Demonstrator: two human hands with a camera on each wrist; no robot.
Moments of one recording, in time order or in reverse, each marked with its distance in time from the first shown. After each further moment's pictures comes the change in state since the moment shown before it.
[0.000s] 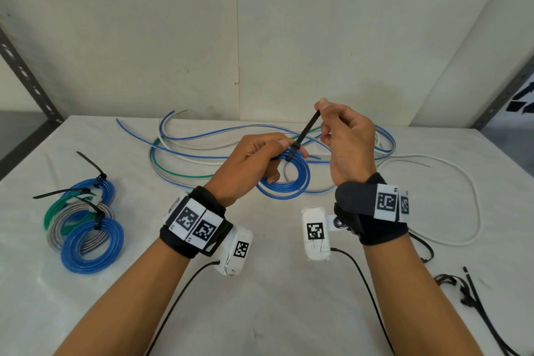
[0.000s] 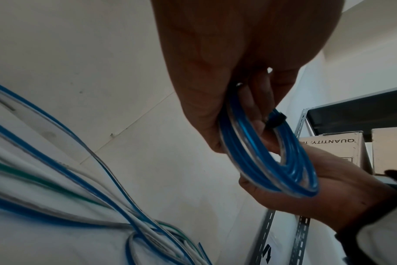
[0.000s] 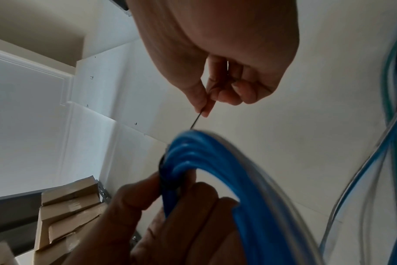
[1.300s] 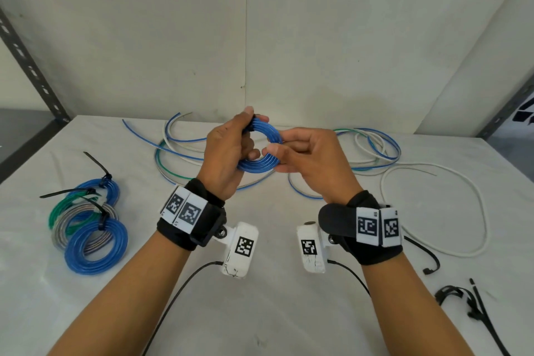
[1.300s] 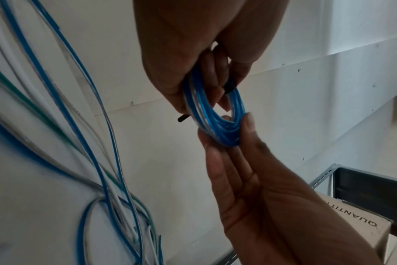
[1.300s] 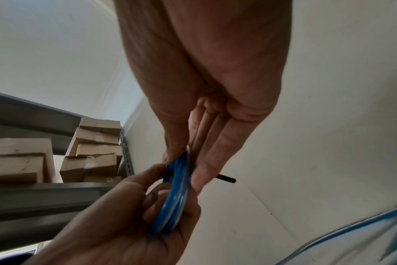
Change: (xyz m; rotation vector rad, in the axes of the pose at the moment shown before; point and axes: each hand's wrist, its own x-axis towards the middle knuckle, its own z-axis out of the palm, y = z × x) left_hand 0.013 -0.001 -0.022 -0.460 0.474 -0.091; right_hand -0.030 0.002 0.017 -0.306 -0.561 0.041
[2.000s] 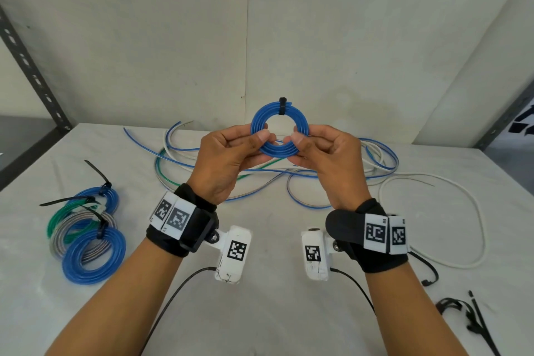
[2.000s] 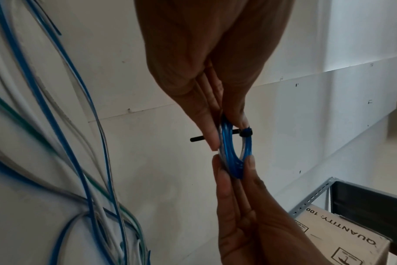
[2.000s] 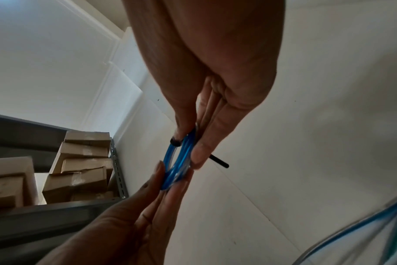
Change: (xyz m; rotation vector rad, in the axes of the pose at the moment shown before) left_hand 0.000 0.005 -0.007 0.030 -0.106 0.048; right_hand 0.000 -0.006 -0.013 0.168 0.213 -0.085
